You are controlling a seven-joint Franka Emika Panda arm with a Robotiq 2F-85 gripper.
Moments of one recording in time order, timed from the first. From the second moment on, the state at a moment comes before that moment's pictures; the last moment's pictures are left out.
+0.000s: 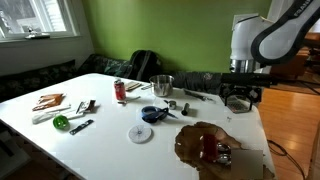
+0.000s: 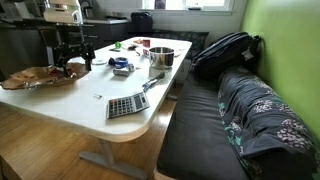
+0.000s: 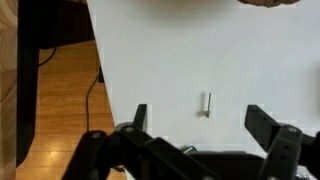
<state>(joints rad) -0.23 0.07 0.28 -2.63 -0.11 2.62 1.40</state>
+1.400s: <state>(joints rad) -0.18 0.41 0.04 -2.49 0.32 2.83 0.63</state>
